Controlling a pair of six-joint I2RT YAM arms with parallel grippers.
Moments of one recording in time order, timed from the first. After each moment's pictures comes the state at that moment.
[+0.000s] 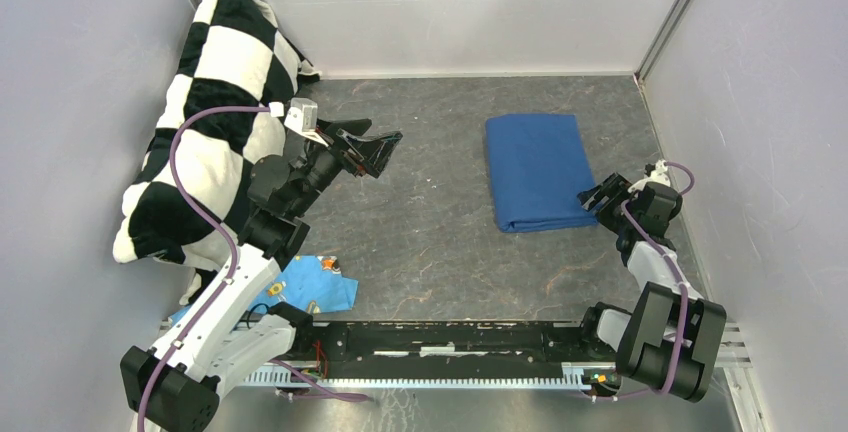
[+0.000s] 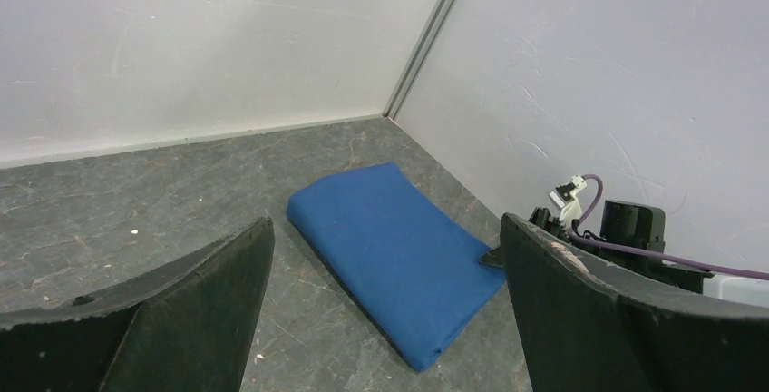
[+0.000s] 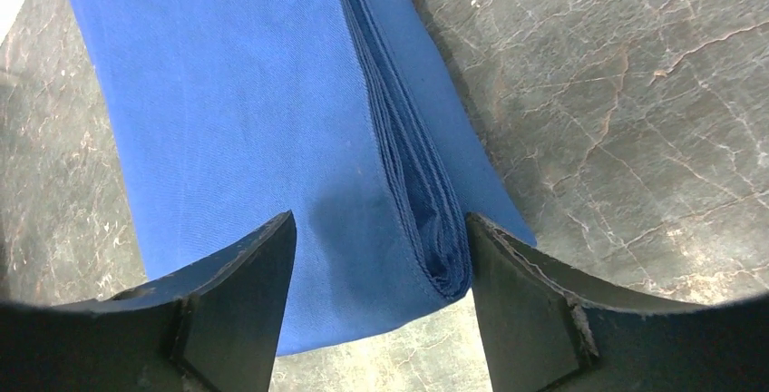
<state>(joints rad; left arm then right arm) -0.43 0.88 0.77 0.35 0.25 -0.46 -0.38 1.12 0.39 0.13 -0.36 0.44</state>
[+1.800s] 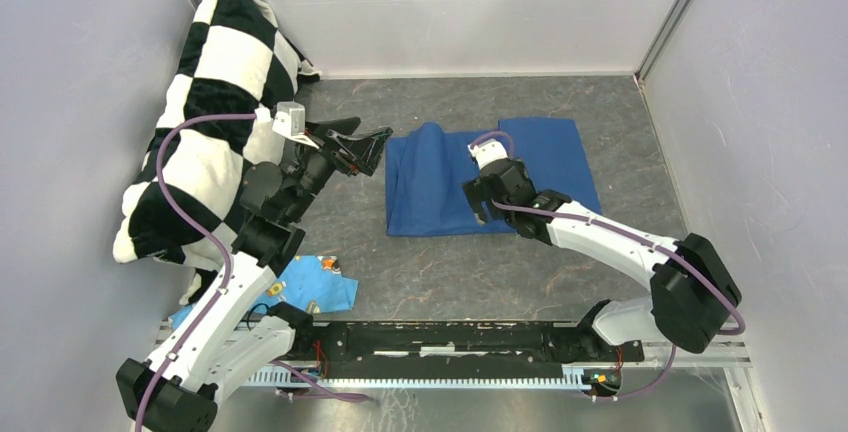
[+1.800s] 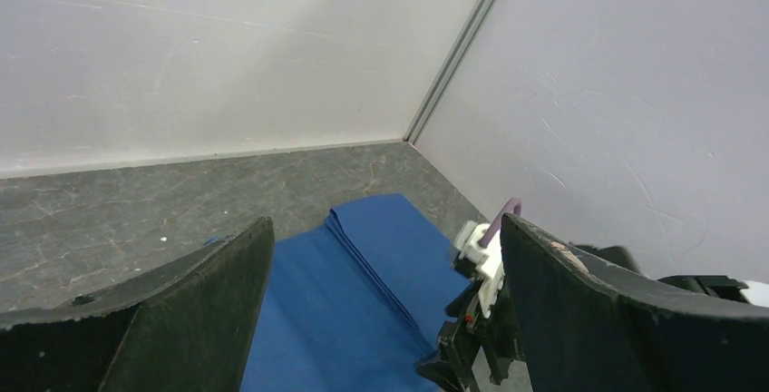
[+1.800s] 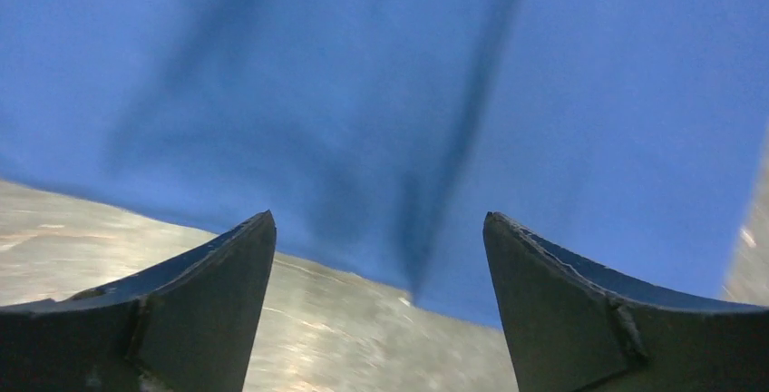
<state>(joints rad) -0.43 0.83 0.76 0.34 0.16 -0.46 0.74 1.36 0.87 -0.23 0.33 0.12</state>
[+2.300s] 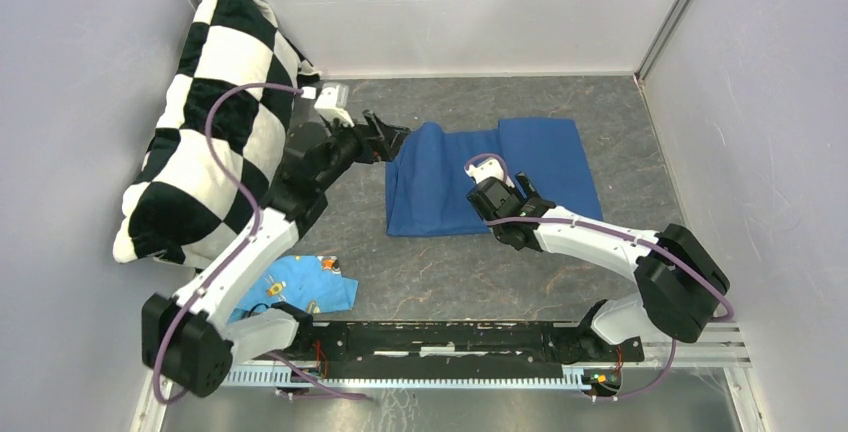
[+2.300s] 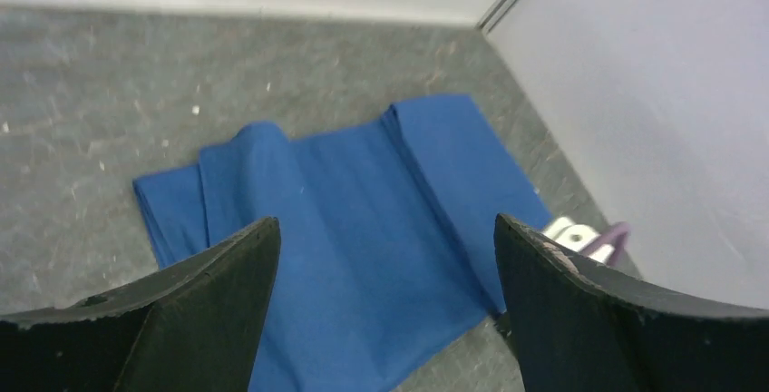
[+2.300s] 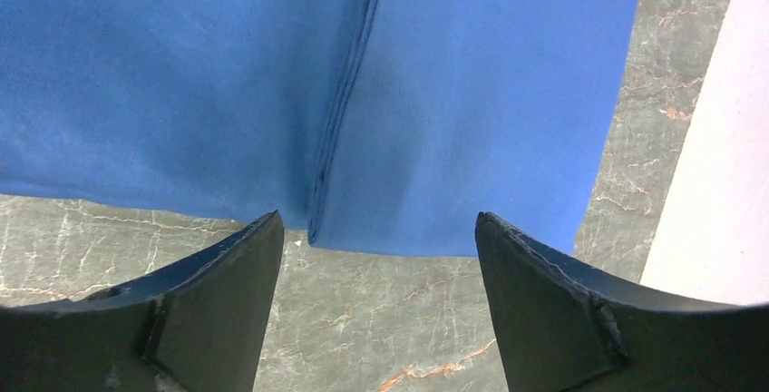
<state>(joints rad) -0.43 1.07 0.86 0.18 0.13 -0.47 0.82 1.43 0.82 -0.43 0.70 0.10</state>
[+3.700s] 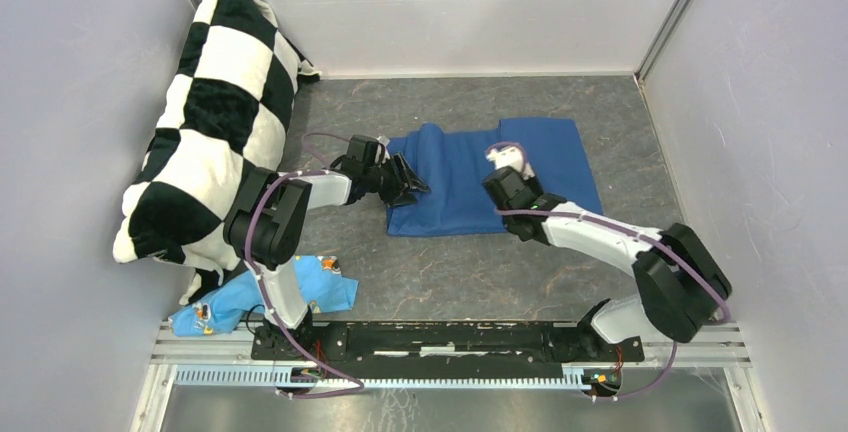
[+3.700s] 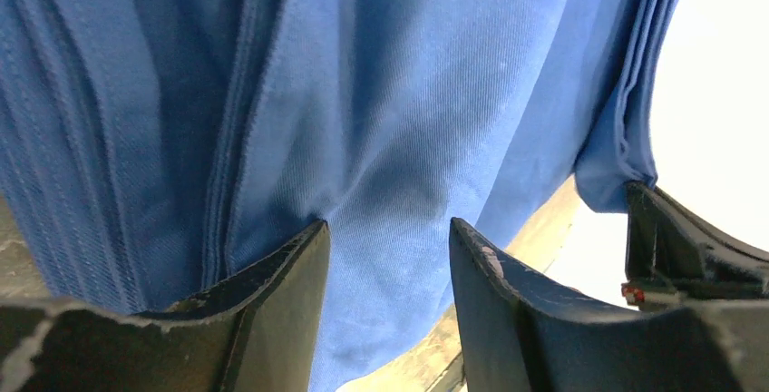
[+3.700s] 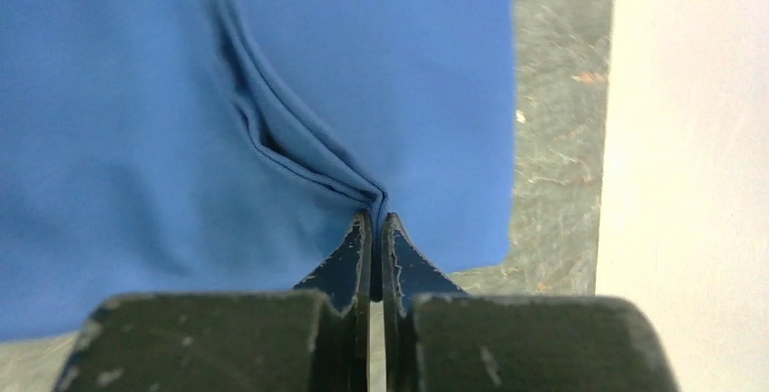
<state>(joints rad) -0.38 1.85 0.94 0.09 0.48 -0.86 0.73 1.46 0.79 -0.31 0.86 0.06</state>
